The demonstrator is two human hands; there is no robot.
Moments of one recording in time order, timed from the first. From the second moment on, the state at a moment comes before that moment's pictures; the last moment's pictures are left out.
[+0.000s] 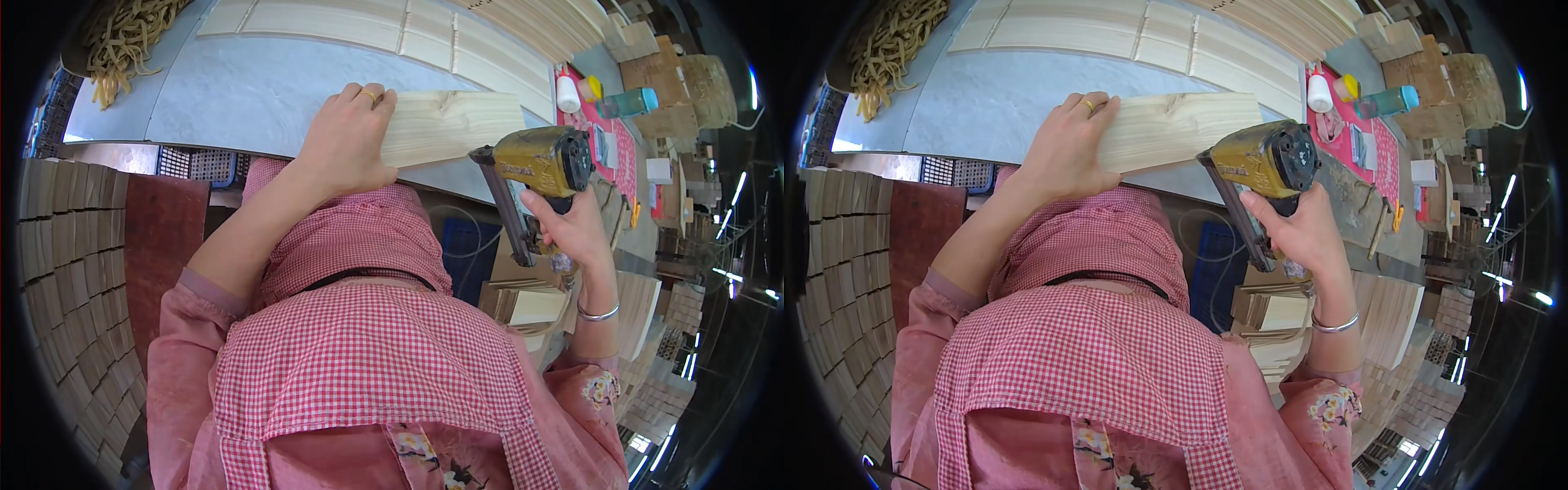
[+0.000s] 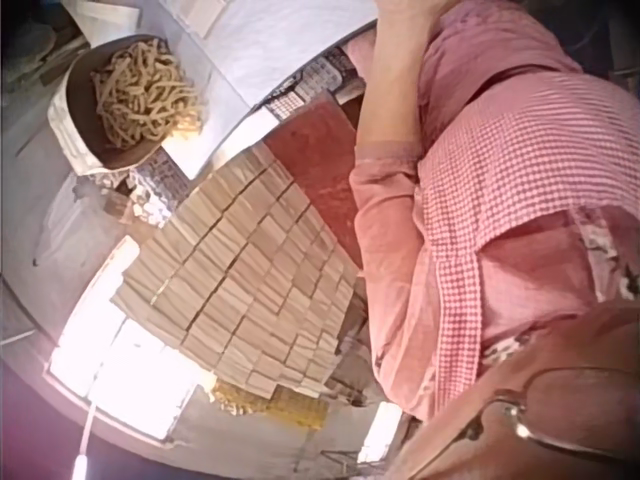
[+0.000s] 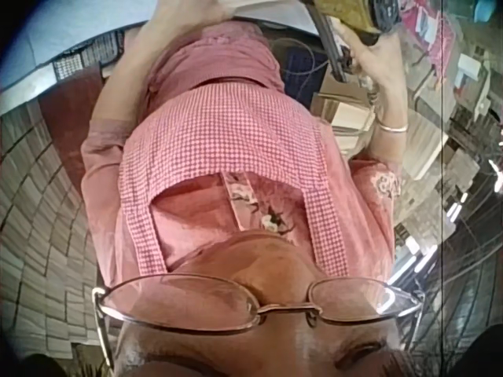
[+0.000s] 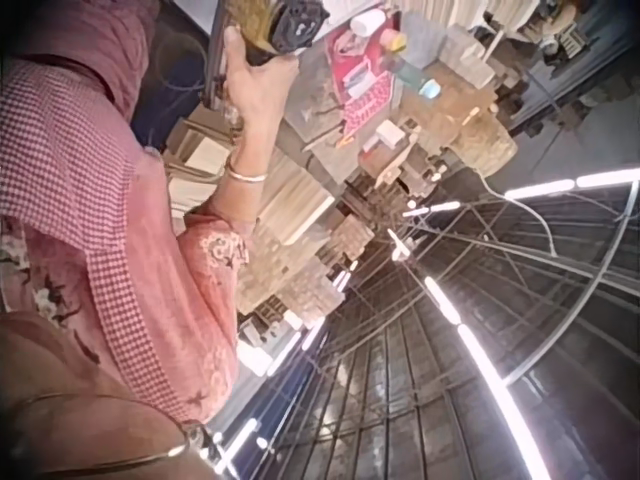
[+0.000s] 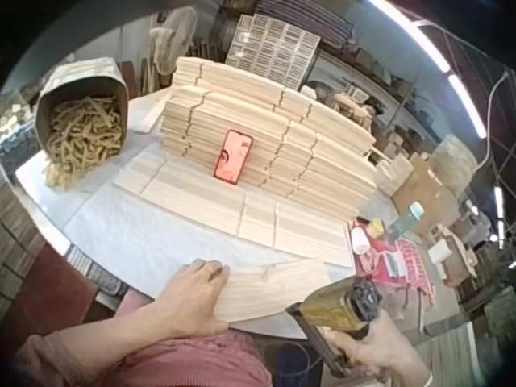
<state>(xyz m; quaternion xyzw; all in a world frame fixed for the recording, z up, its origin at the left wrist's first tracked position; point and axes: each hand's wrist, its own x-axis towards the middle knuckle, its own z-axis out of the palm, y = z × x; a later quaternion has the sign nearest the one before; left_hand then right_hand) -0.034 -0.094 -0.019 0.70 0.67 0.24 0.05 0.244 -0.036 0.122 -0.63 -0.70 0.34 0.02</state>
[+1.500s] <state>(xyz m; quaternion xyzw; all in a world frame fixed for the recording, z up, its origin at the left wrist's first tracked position) -0.057 -0.122 -0.086 0.62 0.67 0.39 0.10 0.168 -0.090 0.110 -0.46 -0.82 0.34 0.07</state>
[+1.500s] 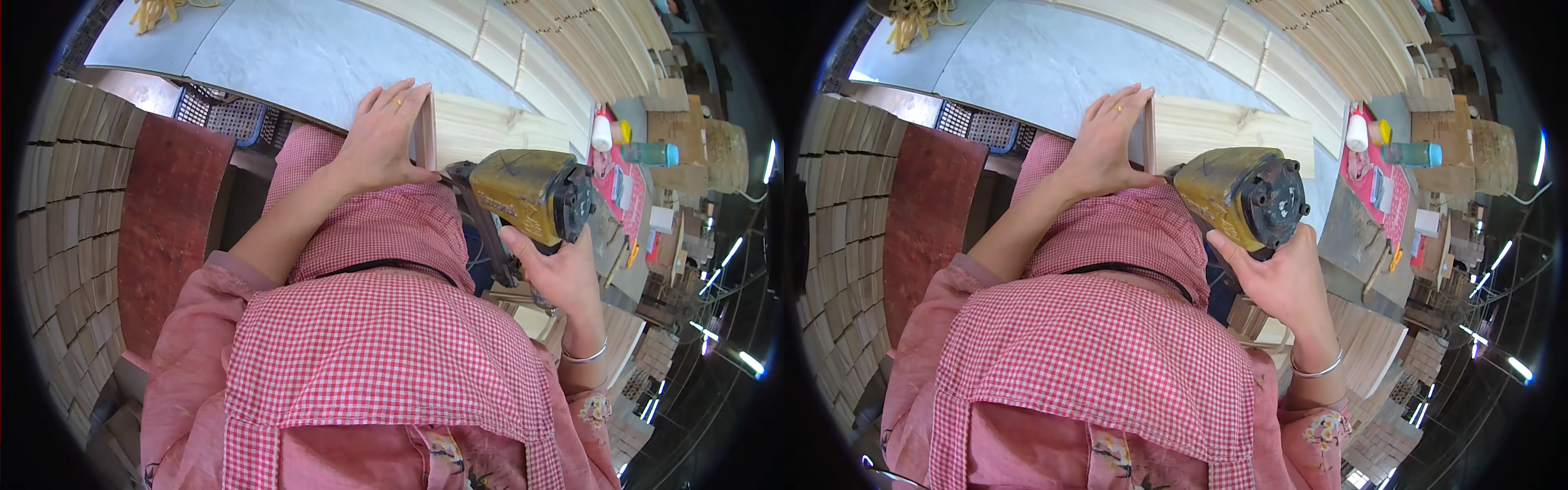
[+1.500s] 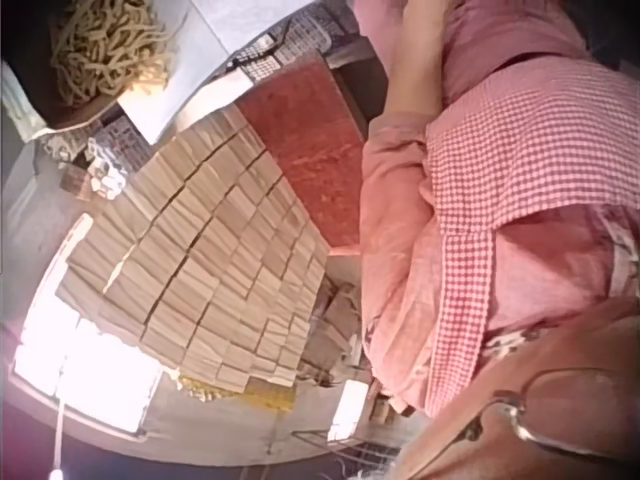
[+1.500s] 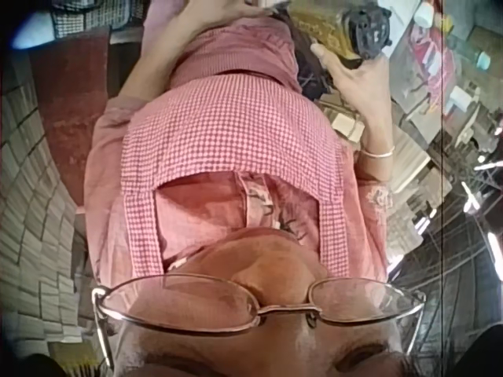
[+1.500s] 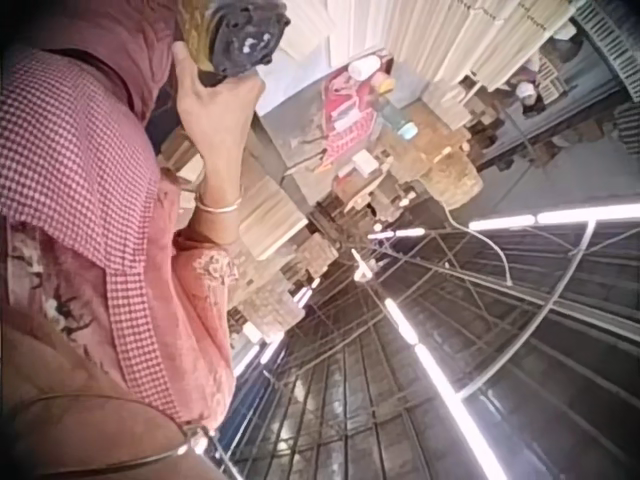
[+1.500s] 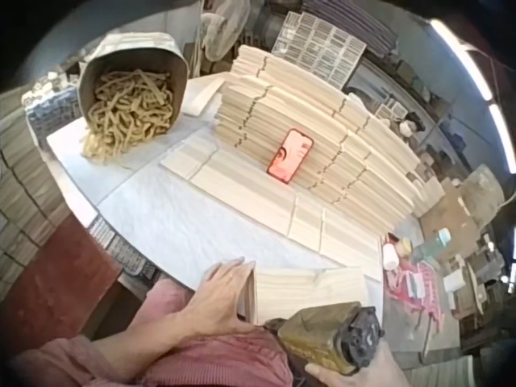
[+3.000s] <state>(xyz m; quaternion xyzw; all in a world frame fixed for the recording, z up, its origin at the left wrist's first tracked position) -0.077 -0.130 -0.041 0.40 0.66 0.51 0.39 0.344 0.044 0.074 -0.64 -0.75 0.09 0.15</state>
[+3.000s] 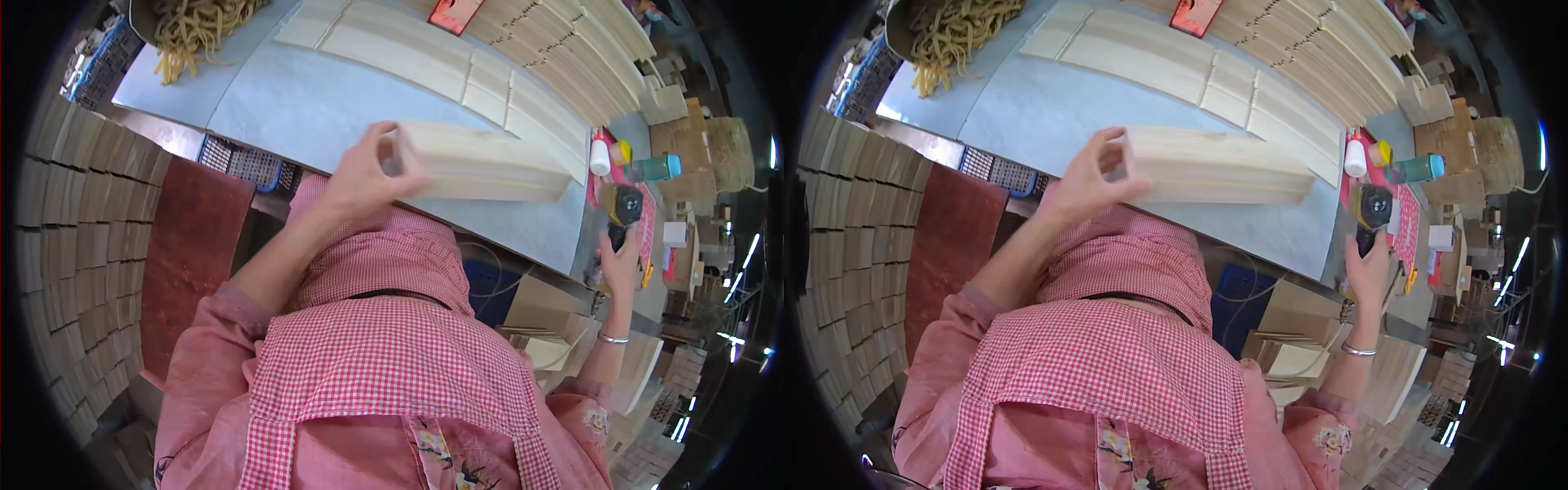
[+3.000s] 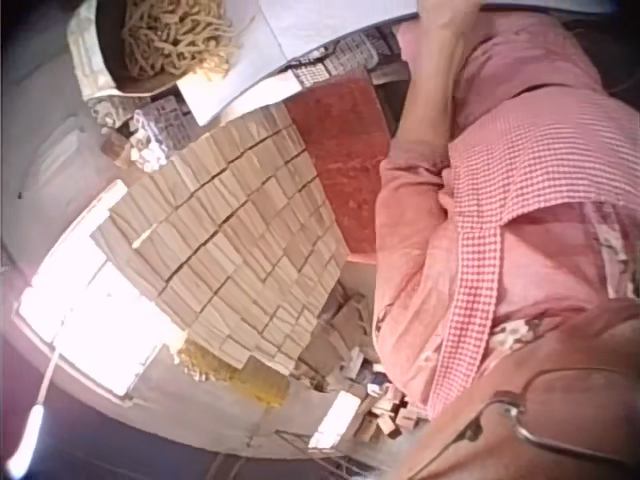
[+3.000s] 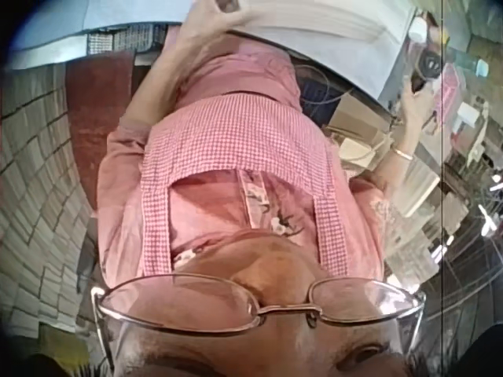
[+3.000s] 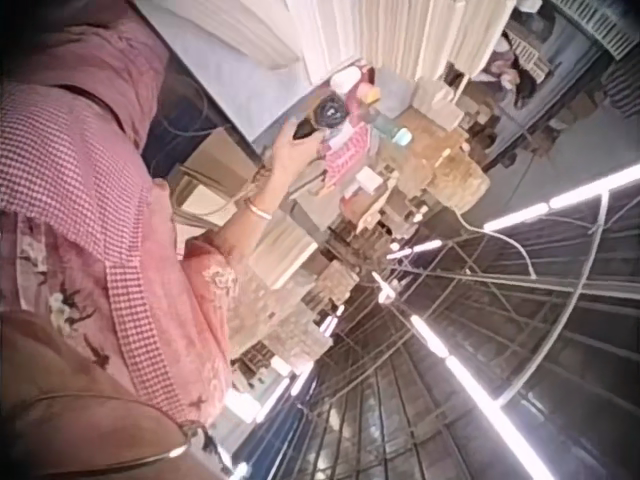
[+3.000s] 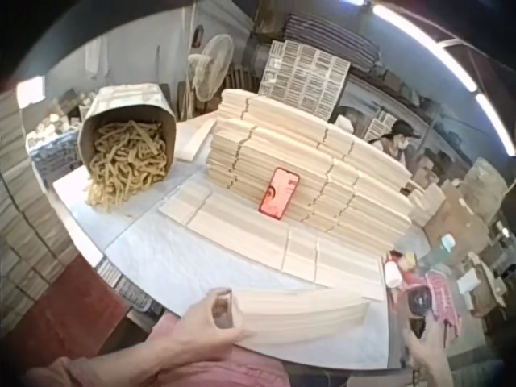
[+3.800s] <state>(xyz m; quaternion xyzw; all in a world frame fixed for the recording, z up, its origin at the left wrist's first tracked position) -0.188 -0.118 -0.013 0.11 0.69 0.45 0.55 0.195 0.124 -0.033 -0.47 -0.71 0.46 0.26</state>
